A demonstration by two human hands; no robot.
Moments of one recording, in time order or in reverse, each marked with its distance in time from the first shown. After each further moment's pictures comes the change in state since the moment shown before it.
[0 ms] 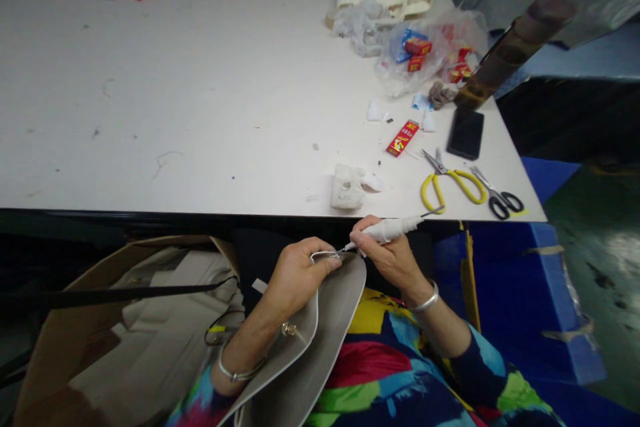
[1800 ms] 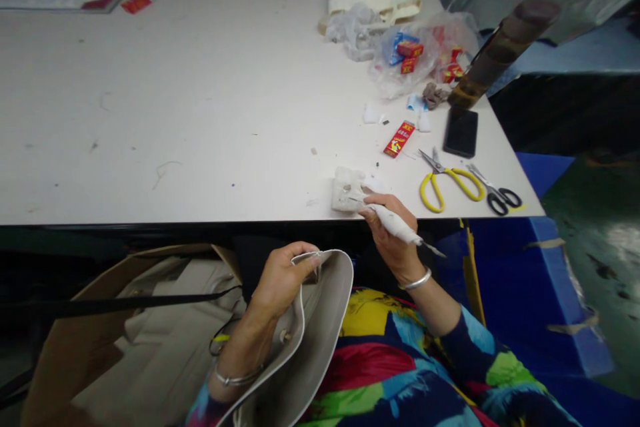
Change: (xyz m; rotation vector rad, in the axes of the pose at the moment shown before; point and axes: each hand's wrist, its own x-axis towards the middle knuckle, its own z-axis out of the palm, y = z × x) left_hand 0.004 -0.037 -0.014 -0.301 0.068 -0.129; right_hand 0.024 0.011 -0.003 -0.445 0.388 -0.371
